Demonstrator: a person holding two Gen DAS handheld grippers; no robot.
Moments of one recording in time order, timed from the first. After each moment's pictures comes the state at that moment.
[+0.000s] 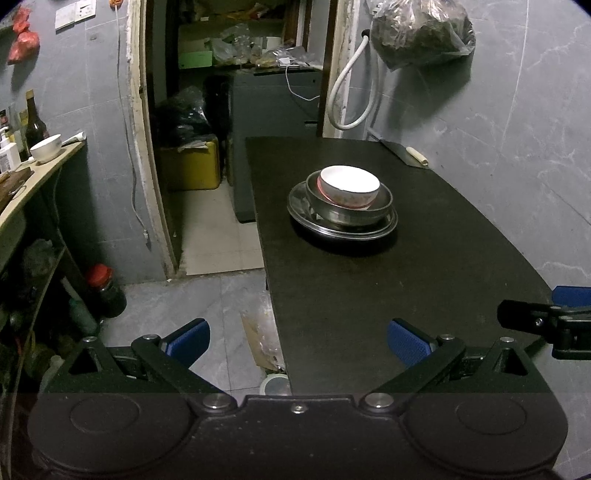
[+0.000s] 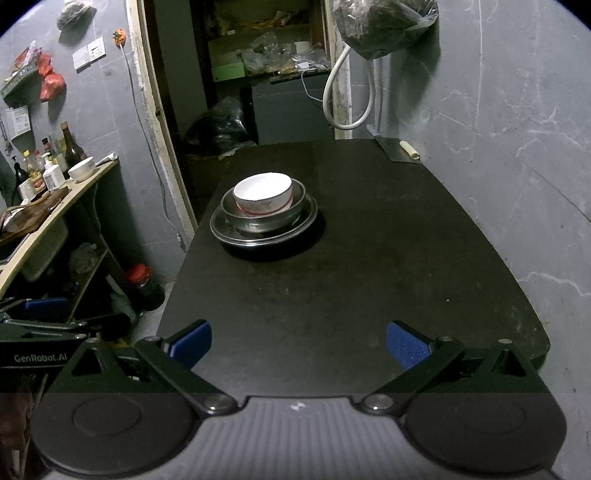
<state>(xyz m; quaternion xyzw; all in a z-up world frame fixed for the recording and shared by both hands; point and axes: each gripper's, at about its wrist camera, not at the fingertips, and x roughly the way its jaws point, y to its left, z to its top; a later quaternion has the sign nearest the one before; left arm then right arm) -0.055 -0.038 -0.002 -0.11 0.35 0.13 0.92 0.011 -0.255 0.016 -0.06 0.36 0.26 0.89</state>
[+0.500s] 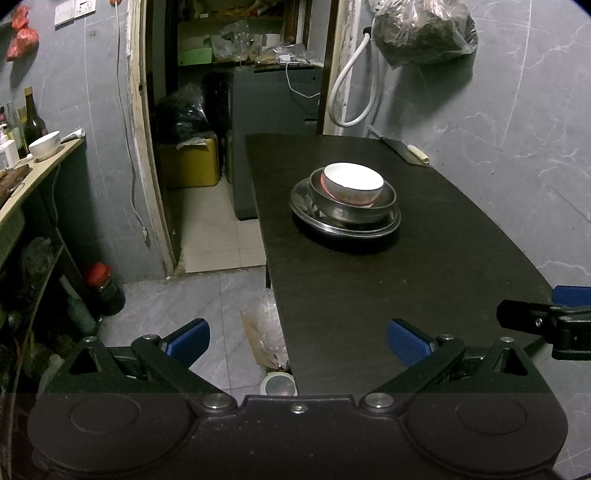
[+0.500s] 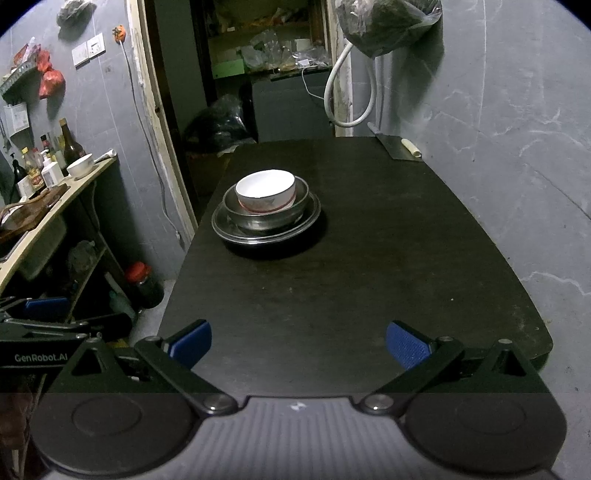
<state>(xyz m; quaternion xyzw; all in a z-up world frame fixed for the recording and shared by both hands) -0.055 -0.034 -0.005 -0.11 0.35 0.13 0.92 0.010 -0.249 0.013 -0.06 0.37 0.25 0.89</state>
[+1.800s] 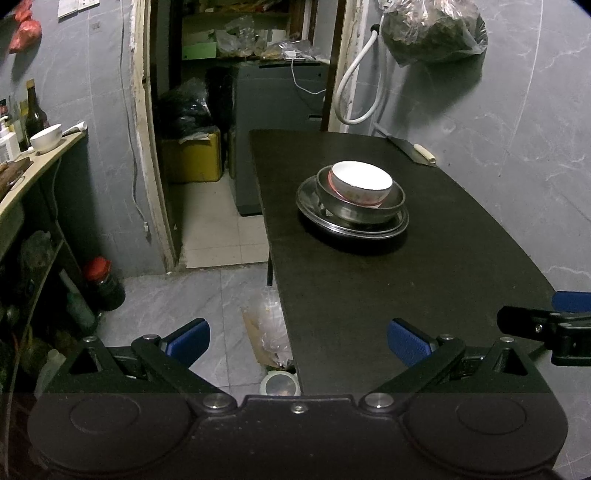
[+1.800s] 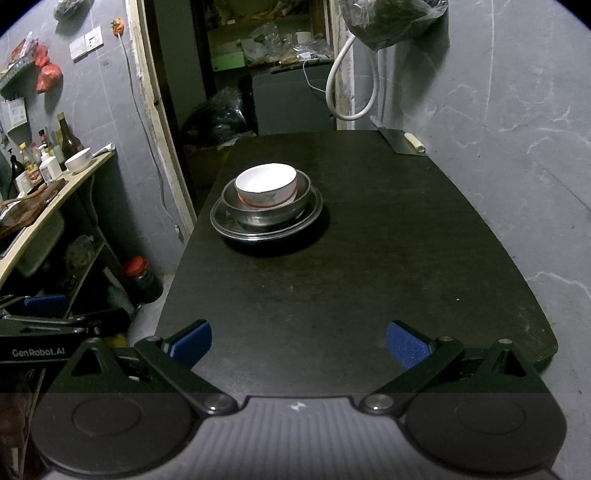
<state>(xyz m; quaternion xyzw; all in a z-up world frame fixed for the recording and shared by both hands) -0.049 -0.020 -0.012 -0.12 0.35 0.13 0.92 0.017 -0.240 0.010 -0.07 0.38 0.25 0.89</state>
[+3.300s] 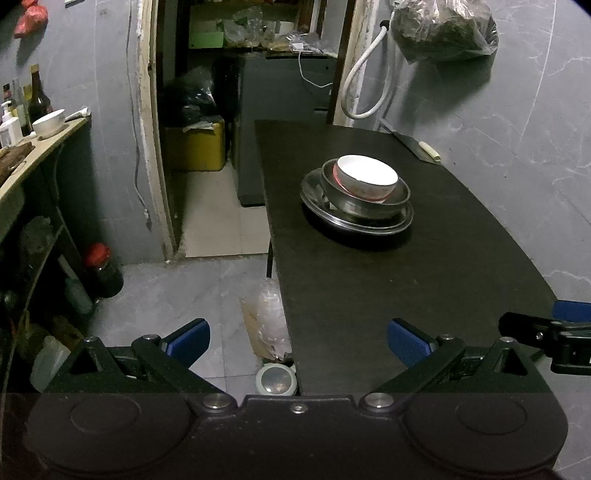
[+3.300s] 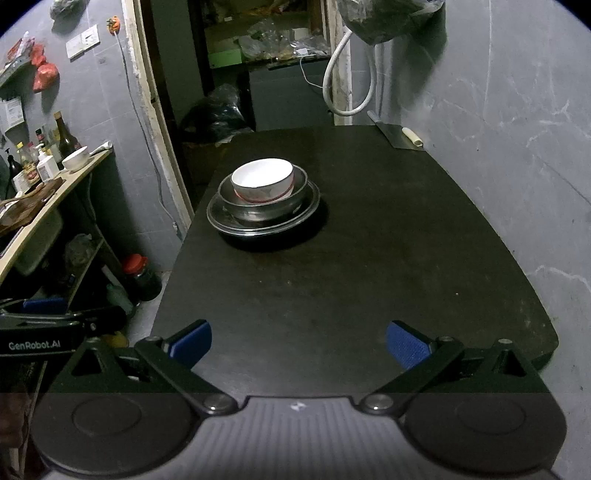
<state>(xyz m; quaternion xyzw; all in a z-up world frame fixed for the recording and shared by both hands) -0.050 -0.016 -0.017 -0.14 0.36 0.13 0.91 0.020 -0.240 0.005 -0.07 0.38 0.25 0.89</state>
